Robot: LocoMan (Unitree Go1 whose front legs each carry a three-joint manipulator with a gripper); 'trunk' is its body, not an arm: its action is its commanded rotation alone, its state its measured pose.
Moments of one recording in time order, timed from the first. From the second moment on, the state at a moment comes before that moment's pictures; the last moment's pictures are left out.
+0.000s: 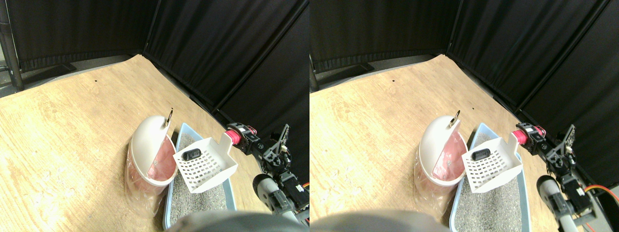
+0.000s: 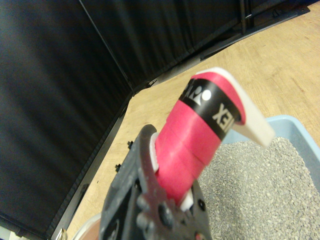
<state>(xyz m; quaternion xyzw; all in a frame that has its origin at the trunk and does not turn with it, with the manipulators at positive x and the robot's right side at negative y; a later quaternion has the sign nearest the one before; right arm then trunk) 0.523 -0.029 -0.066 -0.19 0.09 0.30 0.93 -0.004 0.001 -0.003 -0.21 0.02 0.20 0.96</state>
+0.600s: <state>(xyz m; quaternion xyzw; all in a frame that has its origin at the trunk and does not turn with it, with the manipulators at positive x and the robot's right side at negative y) 0.527 -0.012 -0.066 -0.28 0.05 0.29 0.92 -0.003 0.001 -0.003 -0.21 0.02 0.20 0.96</state>
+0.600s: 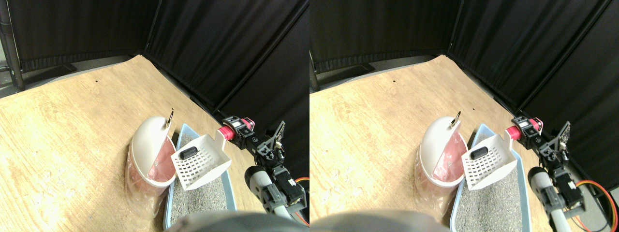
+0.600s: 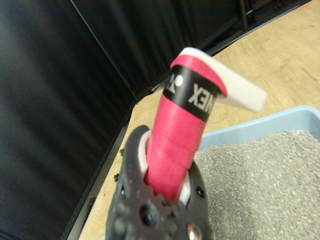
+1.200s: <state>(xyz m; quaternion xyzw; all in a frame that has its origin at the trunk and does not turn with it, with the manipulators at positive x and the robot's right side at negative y) 0.530 -0.006 -0.056 -0.32 0.00 0.28 0.90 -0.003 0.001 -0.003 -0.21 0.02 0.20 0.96</state>
